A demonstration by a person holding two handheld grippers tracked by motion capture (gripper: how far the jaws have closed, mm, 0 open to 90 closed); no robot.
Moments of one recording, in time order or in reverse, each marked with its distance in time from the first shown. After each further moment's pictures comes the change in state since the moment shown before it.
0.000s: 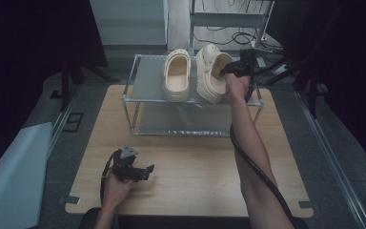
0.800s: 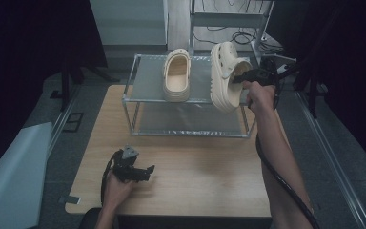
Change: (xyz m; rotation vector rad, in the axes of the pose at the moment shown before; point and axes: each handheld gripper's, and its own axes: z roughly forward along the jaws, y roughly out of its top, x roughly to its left) left arm -0.002 -0.001 0.002 0.019 0.014 0.013; right arm -0.041 -0.005 -0.056 0.082 0.145 0.008
